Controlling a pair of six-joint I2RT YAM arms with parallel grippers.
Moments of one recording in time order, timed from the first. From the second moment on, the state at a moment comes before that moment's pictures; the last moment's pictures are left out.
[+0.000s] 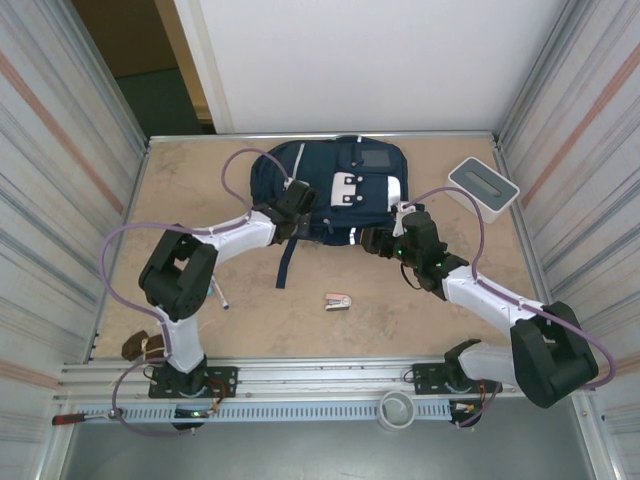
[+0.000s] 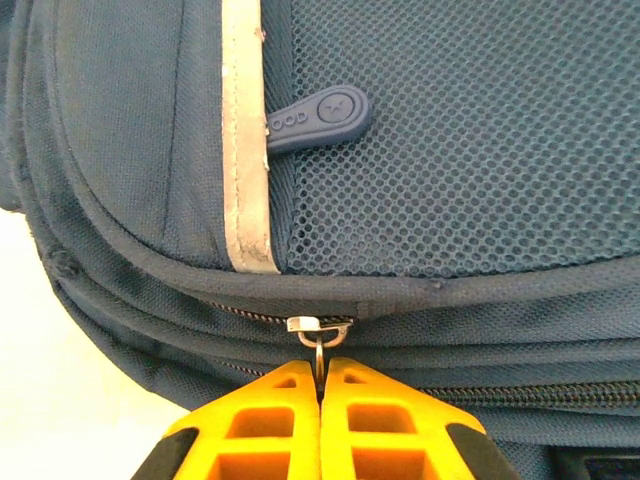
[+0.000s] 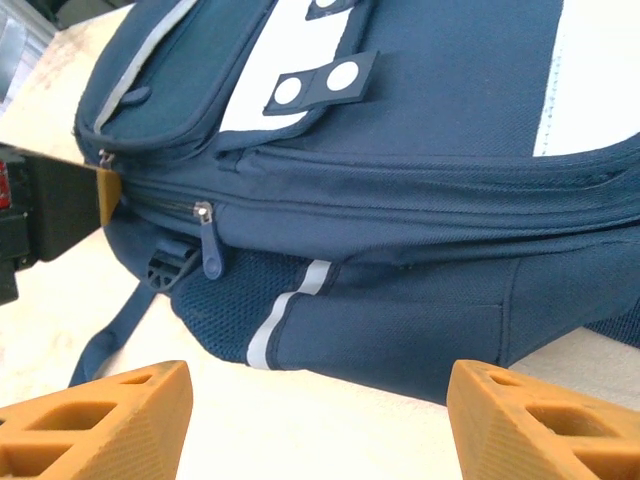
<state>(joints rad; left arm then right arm) -0.63 1.85 1.23 -0.29 -0.39 -0.26 0.47 1.22 0.58 0.09 -0.05 0.46</state>
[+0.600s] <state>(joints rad) -0.63 1.75 1.13 -0.21 -0.24 -0.26 0.37 1.46 0.61 0.07 -0.05 0.71</state>
